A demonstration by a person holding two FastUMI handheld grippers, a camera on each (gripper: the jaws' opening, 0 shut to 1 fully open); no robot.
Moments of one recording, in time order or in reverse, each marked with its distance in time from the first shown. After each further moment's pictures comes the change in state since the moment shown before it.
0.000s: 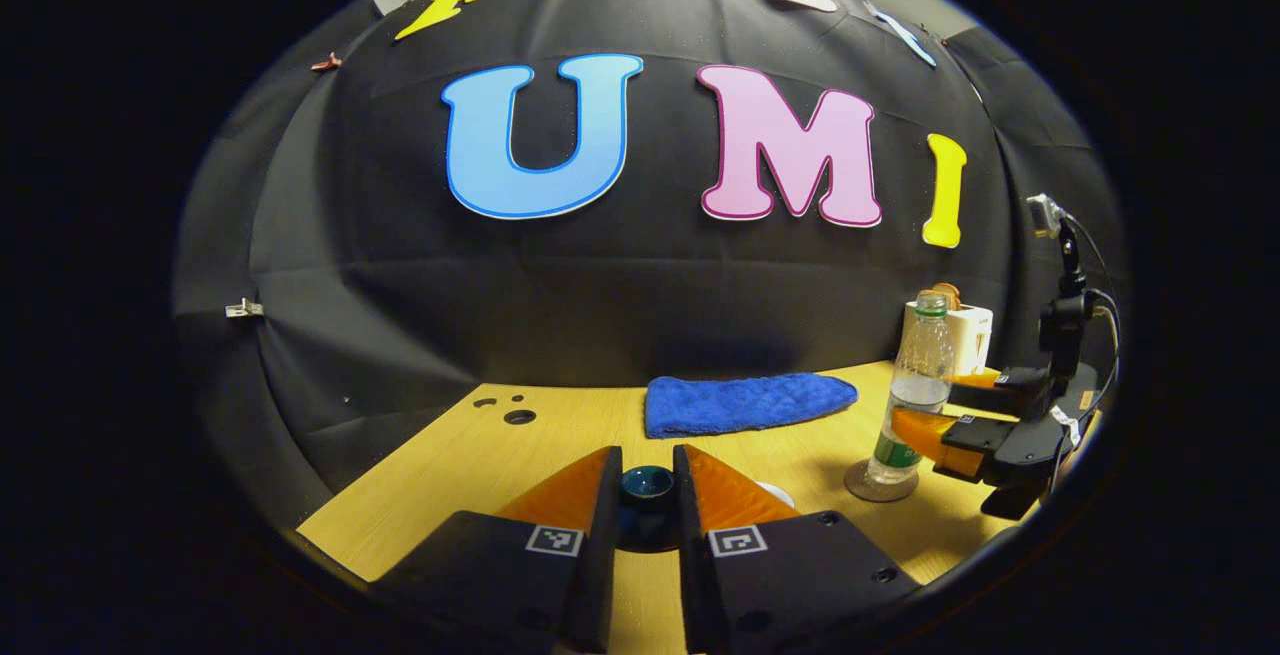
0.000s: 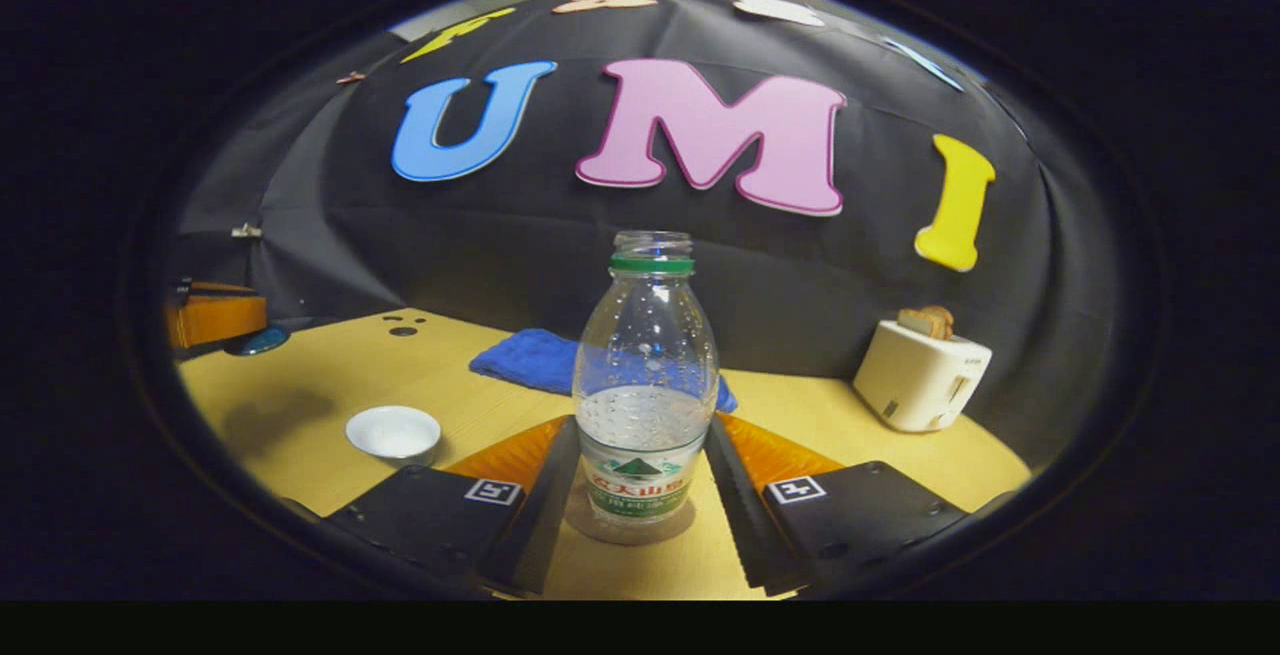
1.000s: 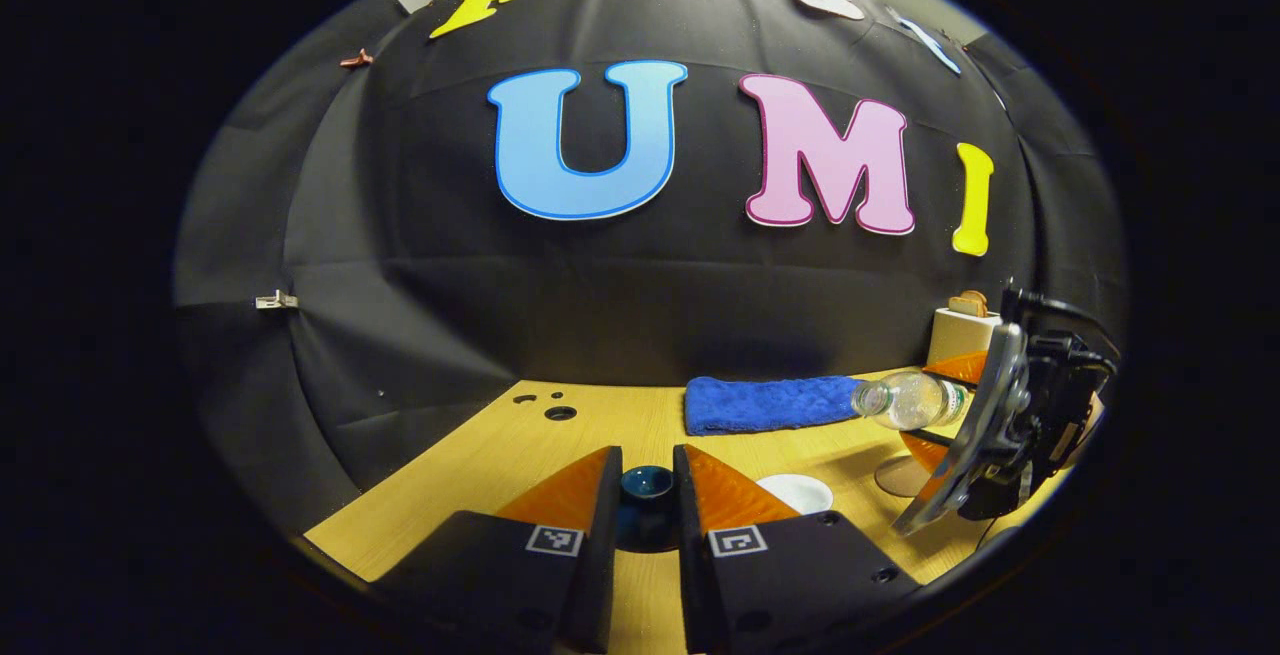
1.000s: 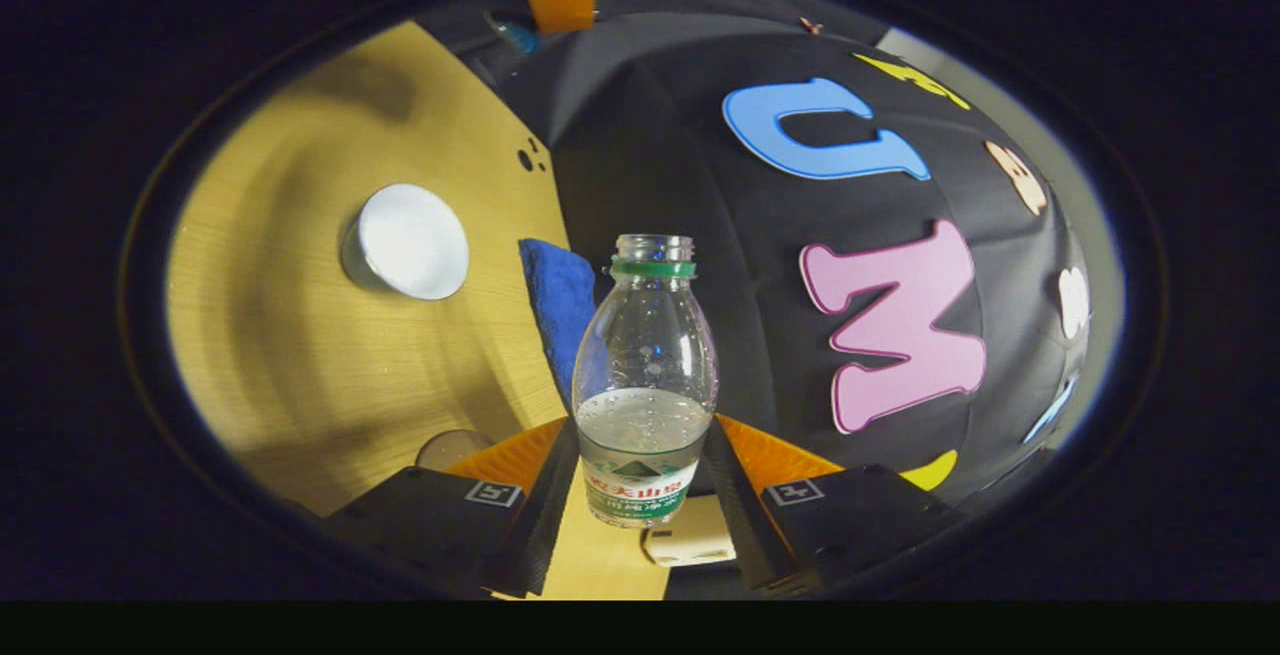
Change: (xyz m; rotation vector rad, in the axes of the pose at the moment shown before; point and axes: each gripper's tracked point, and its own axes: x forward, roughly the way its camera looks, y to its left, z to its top) left arm -0.019 0.039 -0.006 -0.031 -0.003 0.085; right arm 0.022 0.044 -0.006 -1.107 -0.048 0.033
